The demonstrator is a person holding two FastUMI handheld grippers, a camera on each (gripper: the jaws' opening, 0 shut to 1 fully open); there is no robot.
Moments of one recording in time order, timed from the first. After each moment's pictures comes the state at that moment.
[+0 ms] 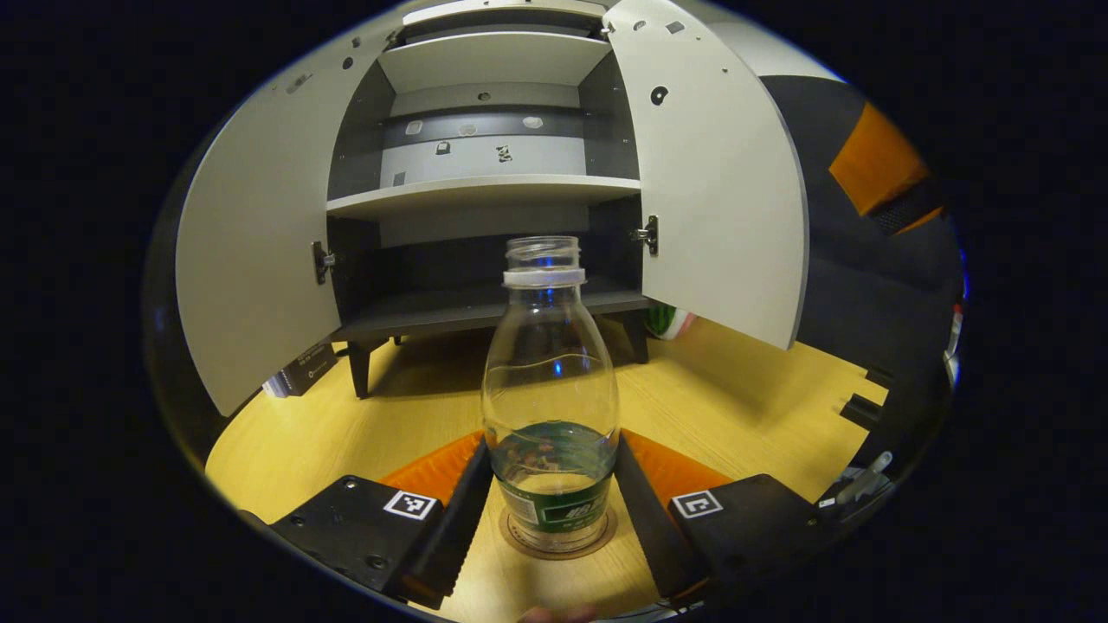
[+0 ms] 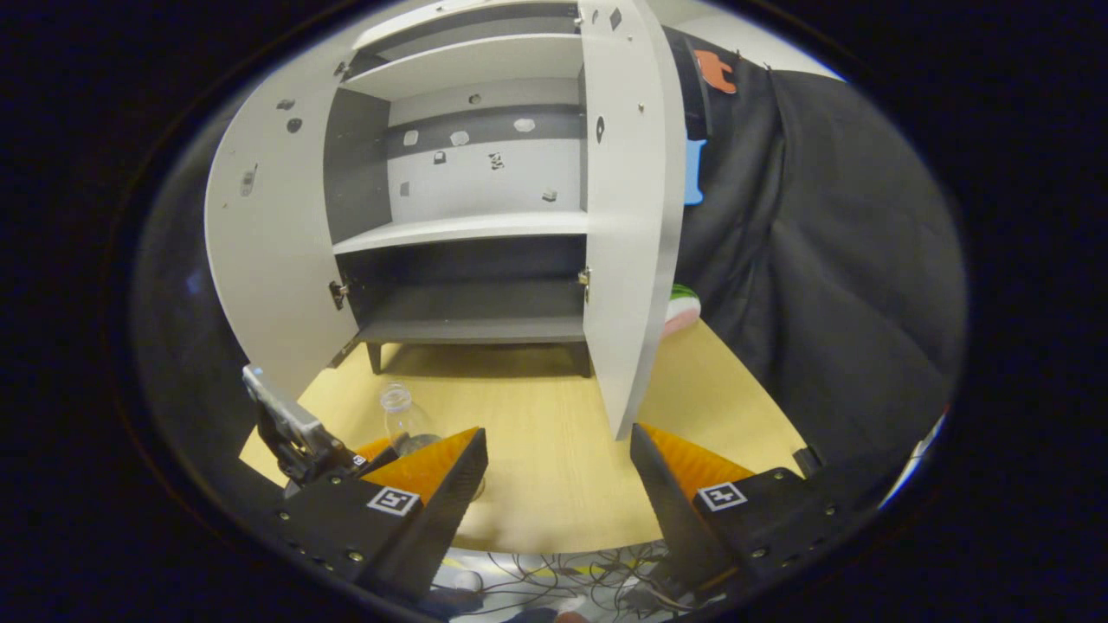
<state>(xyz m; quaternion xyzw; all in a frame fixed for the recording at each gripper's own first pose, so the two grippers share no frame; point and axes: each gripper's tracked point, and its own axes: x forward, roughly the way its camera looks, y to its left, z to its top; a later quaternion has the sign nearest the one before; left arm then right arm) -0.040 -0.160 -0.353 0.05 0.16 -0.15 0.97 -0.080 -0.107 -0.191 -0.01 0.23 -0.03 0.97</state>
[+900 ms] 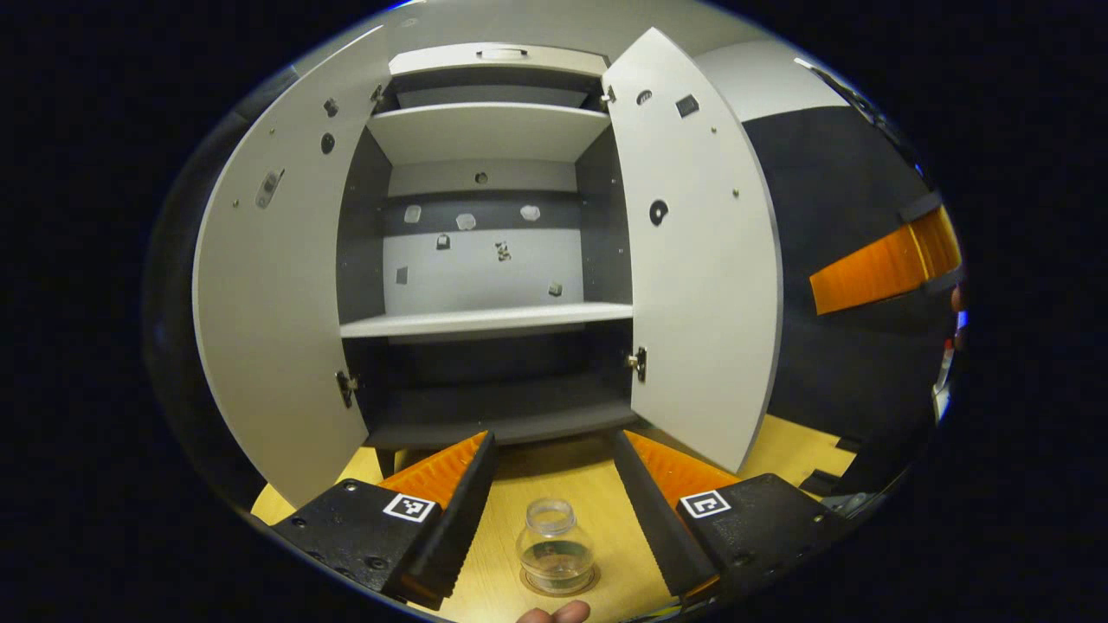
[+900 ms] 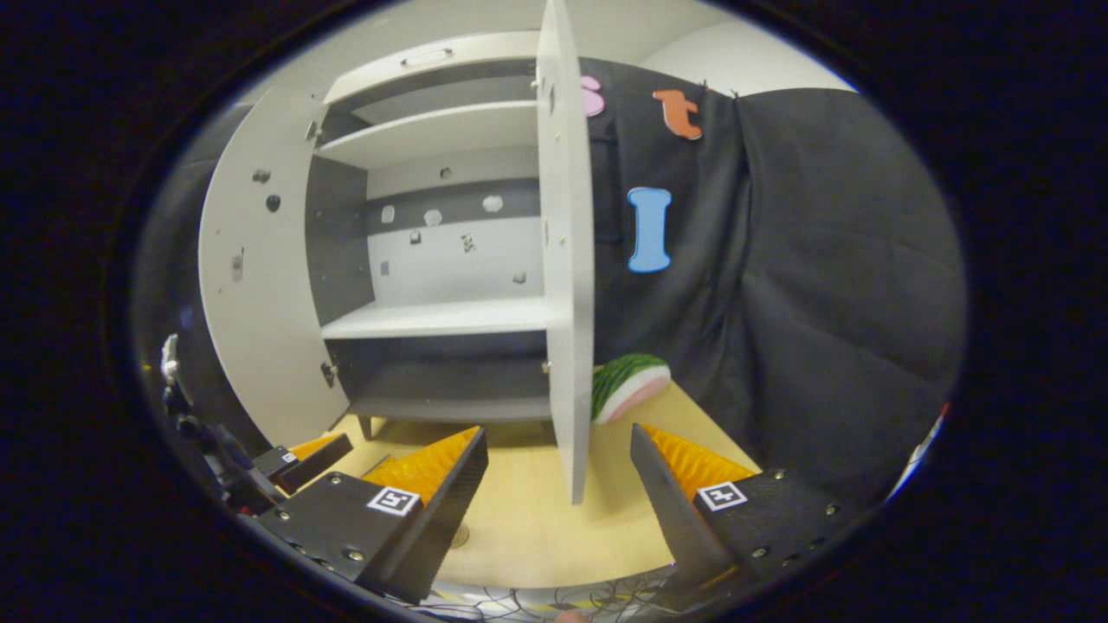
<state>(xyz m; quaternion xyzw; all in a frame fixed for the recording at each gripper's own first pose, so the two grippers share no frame) -0.034 -0.174 -0.168 0.03 0.06 -0.17 0.98 -0.072 -0.163 -0.066 0.01 0.10 -0.06 0.99</state>
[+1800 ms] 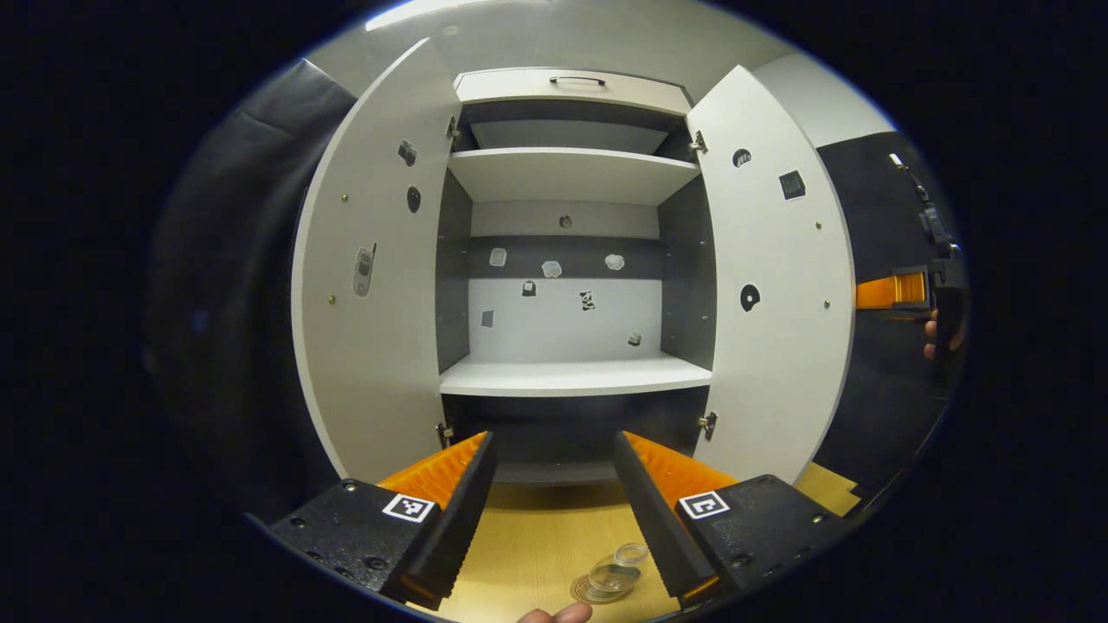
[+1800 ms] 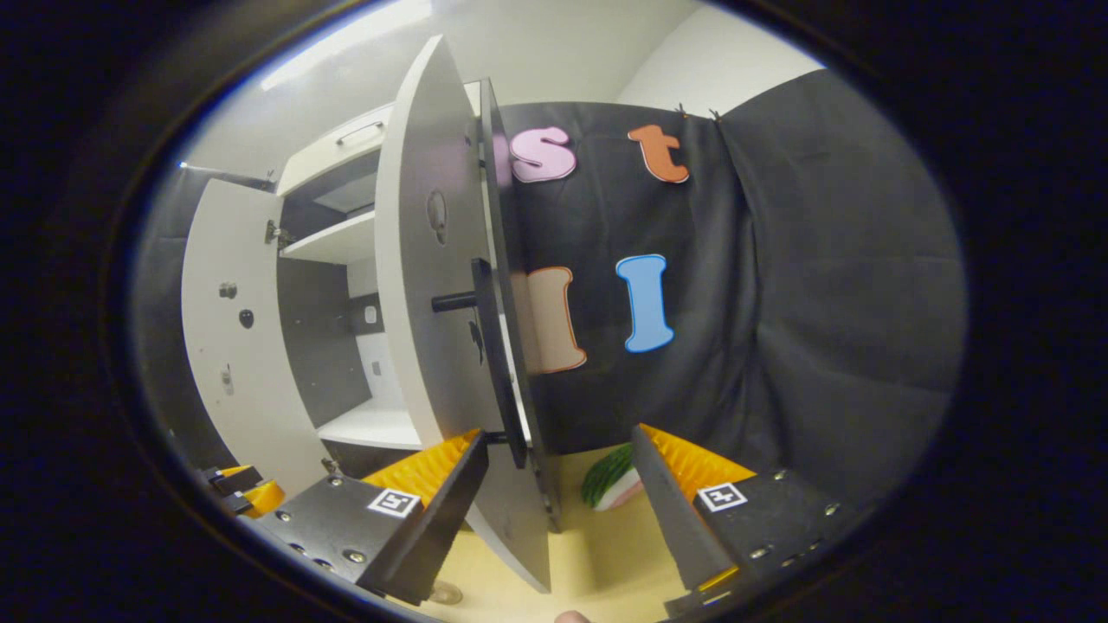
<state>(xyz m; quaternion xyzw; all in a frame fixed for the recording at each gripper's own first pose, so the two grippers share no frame) -0.028 -0.088 -0.086 0.01 0.04 -0.05 1.00 0.017 -0.230 0.035 0.06 0.01 -0.01 1.00</state>
